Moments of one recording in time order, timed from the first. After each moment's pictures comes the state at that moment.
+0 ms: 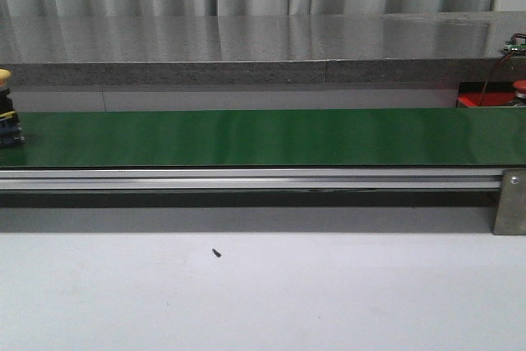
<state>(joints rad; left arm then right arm) 0.50 2.24 -1.85 -0.11 0.49 0.13 -0.07 0.72 -0.73 0.29 0.66 -0.39</state>
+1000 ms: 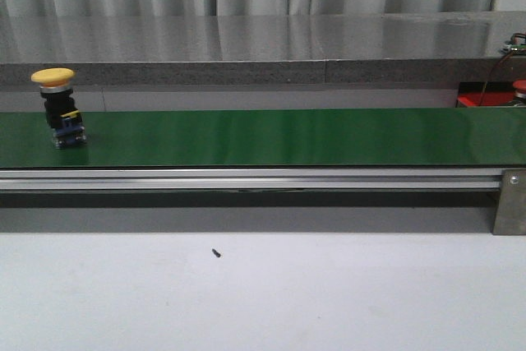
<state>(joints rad) 0.47 2.36 -1.94 -0.08 0.47 0.13 -0.07 0.72 -0.73 0.29 0.66 -0.39</state>
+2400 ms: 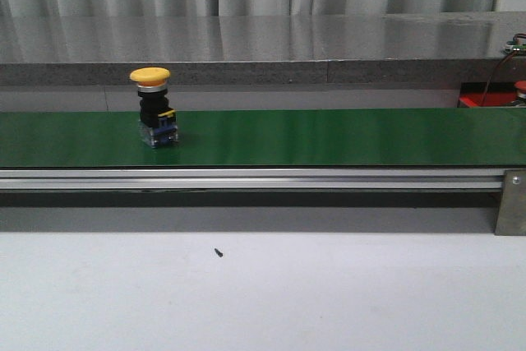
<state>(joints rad) 0.47 2.20 -1.96 -0.07 0.66 0.13 -0.07 0.72 -0.73 0.29 0.66 -0.39</state>
